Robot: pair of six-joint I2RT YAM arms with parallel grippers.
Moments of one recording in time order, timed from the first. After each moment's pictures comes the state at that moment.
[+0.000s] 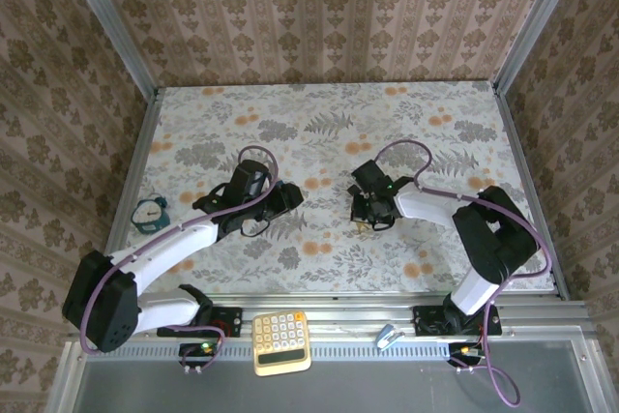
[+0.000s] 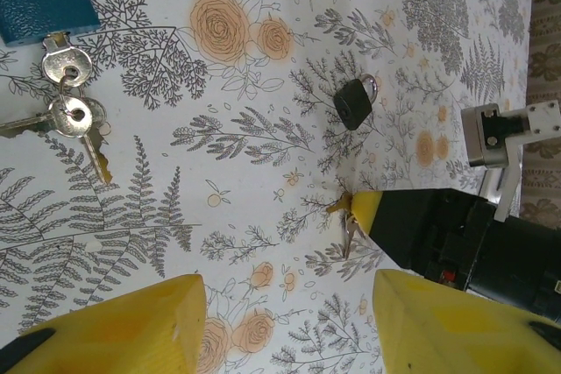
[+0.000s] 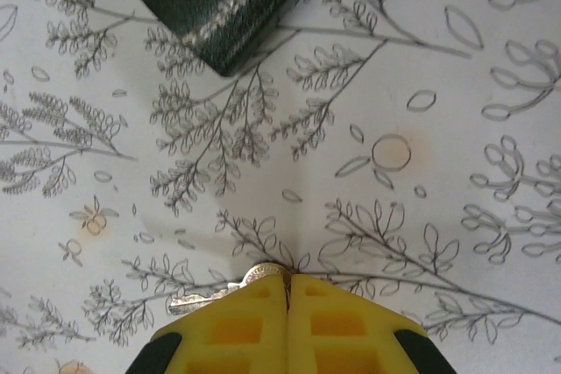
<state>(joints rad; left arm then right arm) -0.67 1.21 0.72 -0.26 0.23 -0.93 0.57 1.64 0.87 -0.41 -0.04 0.72</state>
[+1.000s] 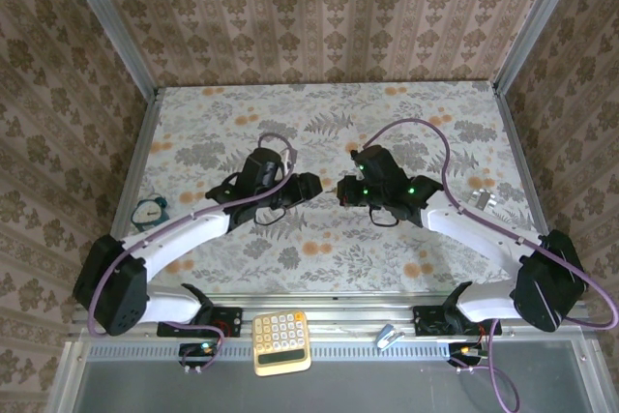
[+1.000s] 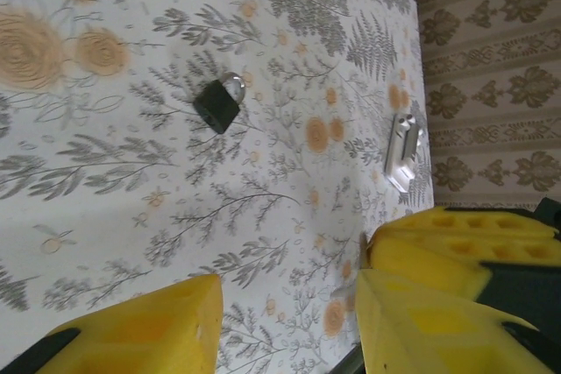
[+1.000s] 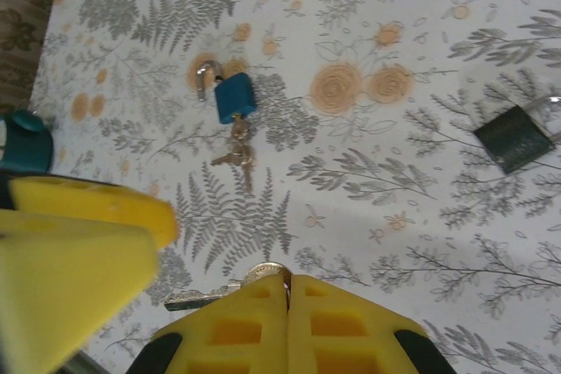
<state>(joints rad) -0.74 1.32 0.84 -0.12 0.35 -0.92 0.69 1.33 0.98 -0.40 -0.05 0.68</state>
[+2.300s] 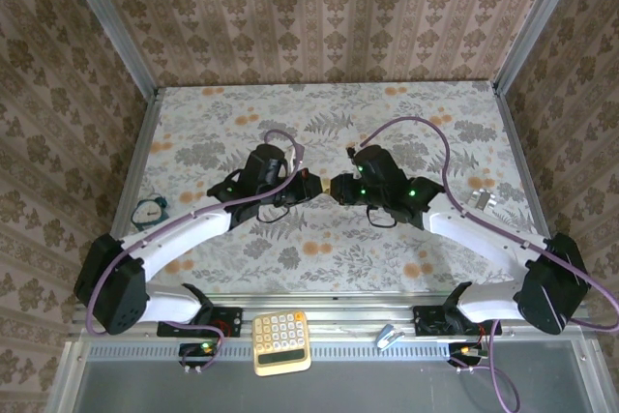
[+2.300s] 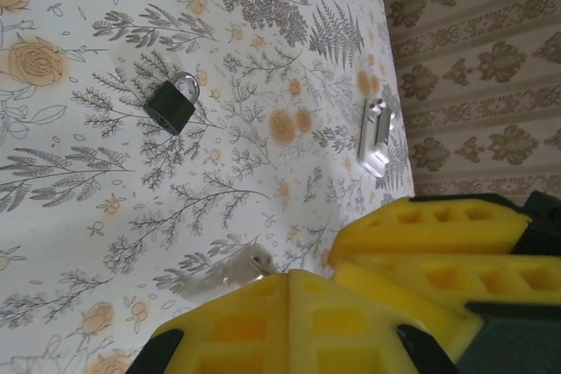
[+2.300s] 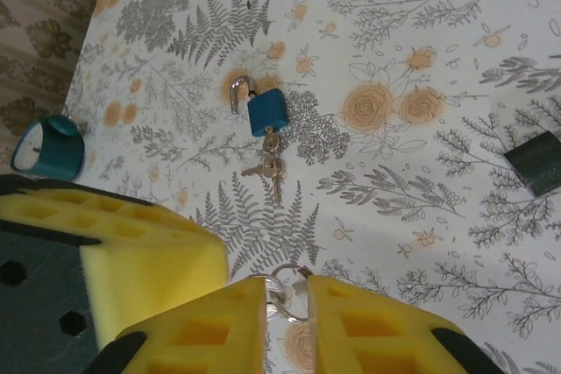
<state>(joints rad) -0.75 1.31 0.89 -0.15 0.38 -0.87 0.71 1.29 0.98 -0.37 -0.03 0.68</state>
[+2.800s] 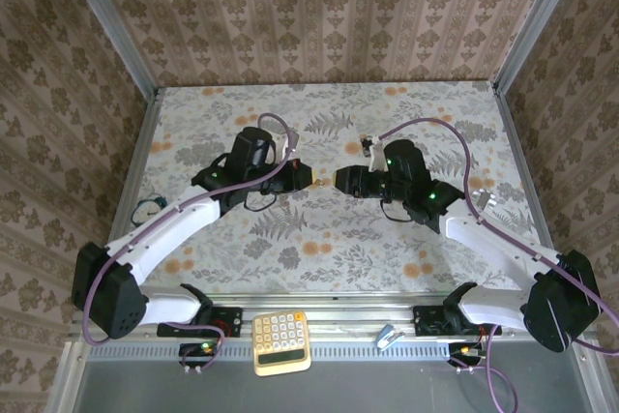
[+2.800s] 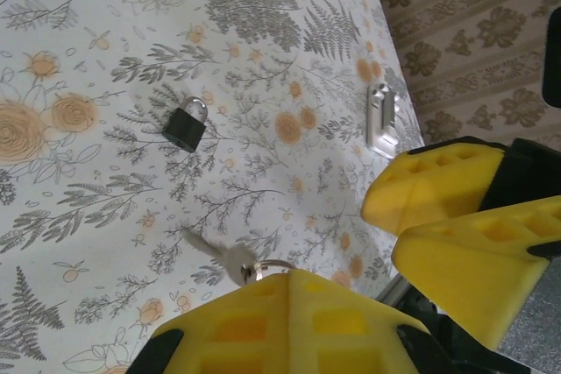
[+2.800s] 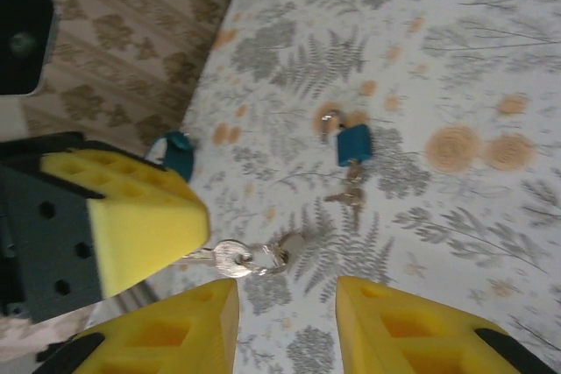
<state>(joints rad) -0.67 1.29 1.03 -0.36 0.47 -0.65 0.56 1.21 0.85 -0.11 -0.38 0.66</state>
